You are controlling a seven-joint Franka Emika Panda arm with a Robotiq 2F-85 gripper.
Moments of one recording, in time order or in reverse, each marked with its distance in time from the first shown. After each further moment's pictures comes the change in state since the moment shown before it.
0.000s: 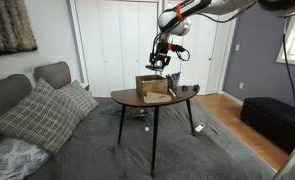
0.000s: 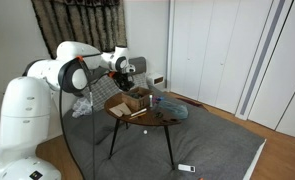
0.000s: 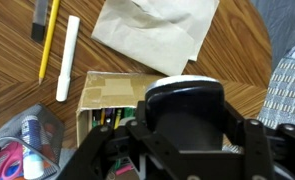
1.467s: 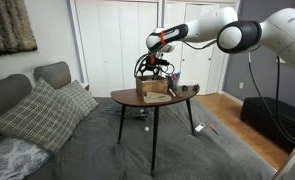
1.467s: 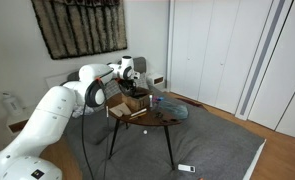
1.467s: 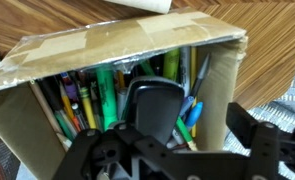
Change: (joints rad) arm 0.046 0.443 -0.055 0.513 -0.001 0.016 0.263
